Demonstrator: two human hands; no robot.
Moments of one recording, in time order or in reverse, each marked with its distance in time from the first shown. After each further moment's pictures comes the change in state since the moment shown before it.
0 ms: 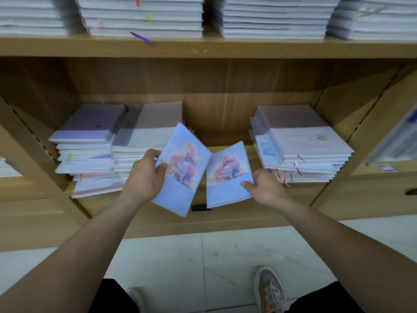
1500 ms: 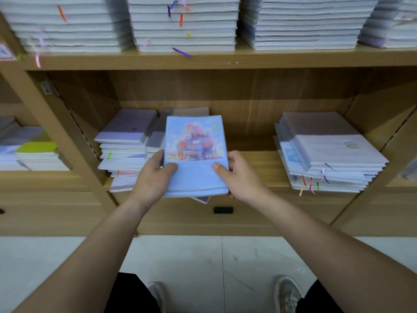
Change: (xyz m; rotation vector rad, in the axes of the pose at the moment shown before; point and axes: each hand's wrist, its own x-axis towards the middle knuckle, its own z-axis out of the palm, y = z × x) left_hand -0.035 -0.005 -0.048 -0.476 0.006 -0.088; right_hand -0.043 -0.133 0.017 0.611 -0.141 -0.268
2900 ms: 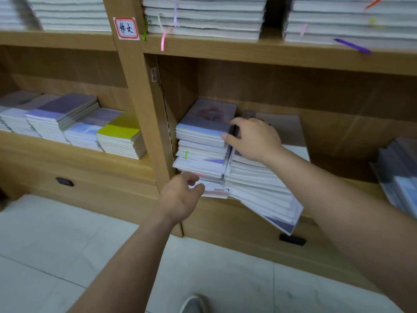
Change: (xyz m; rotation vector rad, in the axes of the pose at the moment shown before) left_hand 0.034 -0.096 -0.123 0.346 0.110 -0.195; right_hand 0.169 -0.094 0.152 -0.981 -0.030 -0.439
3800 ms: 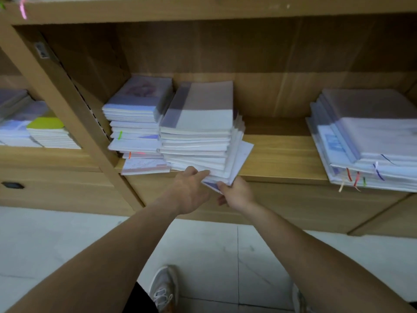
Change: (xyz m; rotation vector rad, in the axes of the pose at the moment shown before) left_hand -0.030 0.060 0.143 0.567 -0.381 0.316; right_hand -0.199 0.097 0.098 0.995 -0.198 0.697
